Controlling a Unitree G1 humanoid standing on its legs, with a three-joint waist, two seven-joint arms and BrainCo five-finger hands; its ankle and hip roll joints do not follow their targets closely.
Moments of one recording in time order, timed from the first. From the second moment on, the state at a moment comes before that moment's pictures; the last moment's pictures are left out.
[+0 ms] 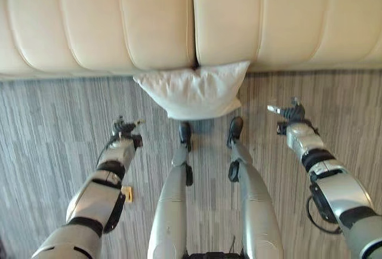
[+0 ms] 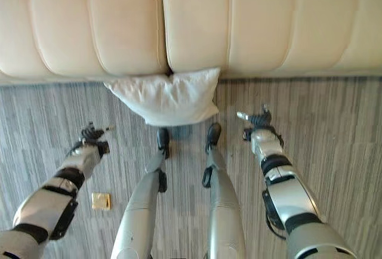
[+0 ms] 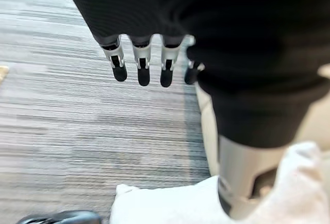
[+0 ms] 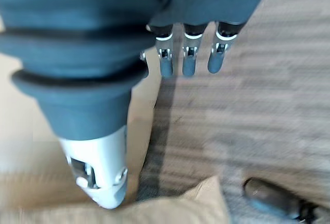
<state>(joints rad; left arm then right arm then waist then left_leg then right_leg) -0.85 0.45 -0.24 1.18 -0.54 0.01 0.37 -0.97 -0.41 0.27 1.10 0.40 0.04 -0.37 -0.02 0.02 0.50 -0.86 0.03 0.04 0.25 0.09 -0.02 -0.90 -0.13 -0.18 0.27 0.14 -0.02</state>
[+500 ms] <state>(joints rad) -1.26 0.43 -0.43 1.10 -0.53 -0.04 0.52 -1.31 -0.34 0.41 0.96 0.61 -0.11 -0.46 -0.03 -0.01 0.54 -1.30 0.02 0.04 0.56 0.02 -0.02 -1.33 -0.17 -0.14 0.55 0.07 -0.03</state>
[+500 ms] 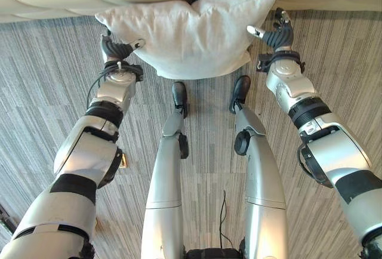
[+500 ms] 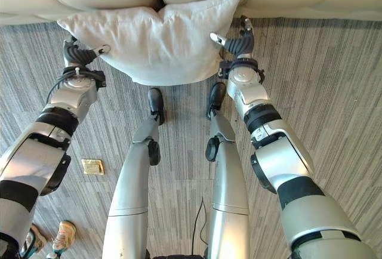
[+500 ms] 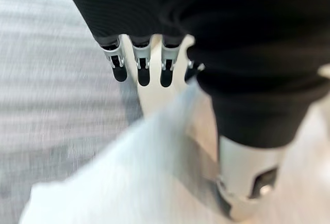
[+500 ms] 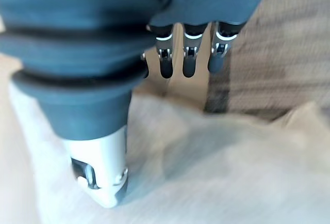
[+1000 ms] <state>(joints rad) -1.20 0.29 -0.39 1.01 -0.94 -0.17 0.48 -1.29 -0.26 0.30 1.02 0.96 -0.23 -0.39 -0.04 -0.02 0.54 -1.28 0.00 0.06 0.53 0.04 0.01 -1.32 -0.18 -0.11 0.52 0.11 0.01</state>
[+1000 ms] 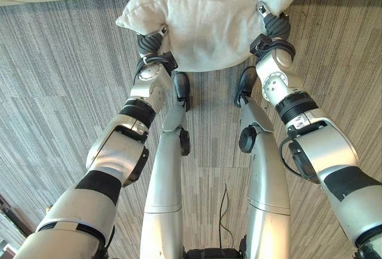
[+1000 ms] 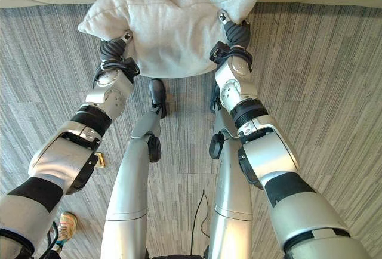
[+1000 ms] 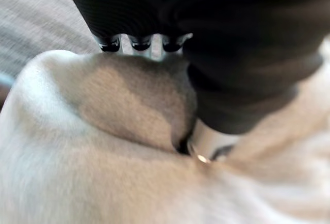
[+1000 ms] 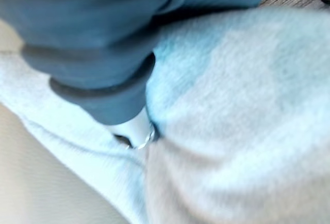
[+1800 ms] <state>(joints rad) -0.01 0.32 -0.26 0.04 -0.52 0.00 0.32 -0.08 -0.35 0.21 0.05 0.27 -0.01 -0.25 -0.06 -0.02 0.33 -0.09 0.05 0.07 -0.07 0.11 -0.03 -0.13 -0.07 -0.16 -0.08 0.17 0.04</state>
